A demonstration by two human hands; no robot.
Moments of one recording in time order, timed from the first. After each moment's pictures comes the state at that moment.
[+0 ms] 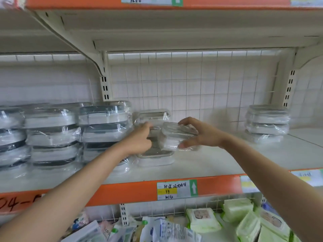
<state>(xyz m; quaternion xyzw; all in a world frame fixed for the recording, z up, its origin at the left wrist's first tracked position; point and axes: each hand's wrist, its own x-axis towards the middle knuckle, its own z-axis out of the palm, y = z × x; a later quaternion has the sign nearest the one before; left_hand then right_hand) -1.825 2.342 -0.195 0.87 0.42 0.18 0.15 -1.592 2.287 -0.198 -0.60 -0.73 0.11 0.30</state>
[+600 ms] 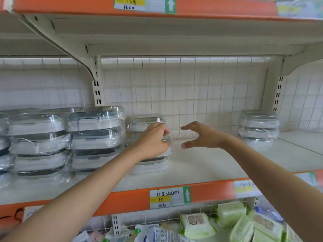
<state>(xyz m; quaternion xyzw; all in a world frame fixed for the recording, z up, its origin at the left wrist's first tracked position) -1.779 2.334 -0.194 0.90 0.31 0.29 0.06 -1.571 2.290 -0.192 -0.67 -0.71 0.04 0.20</state>
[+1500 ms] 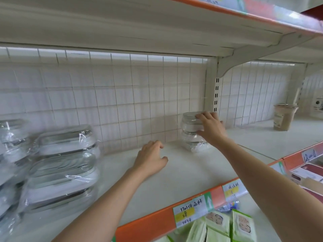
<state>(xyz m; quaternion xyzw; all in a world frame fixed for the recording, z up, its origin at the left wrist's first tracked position) -1.582 2.343 -0.243 0.91 0.29 0.25 0.15 -1.358 2.261 -0.206 -0.82 -0.46 -0.25 0.23</state>
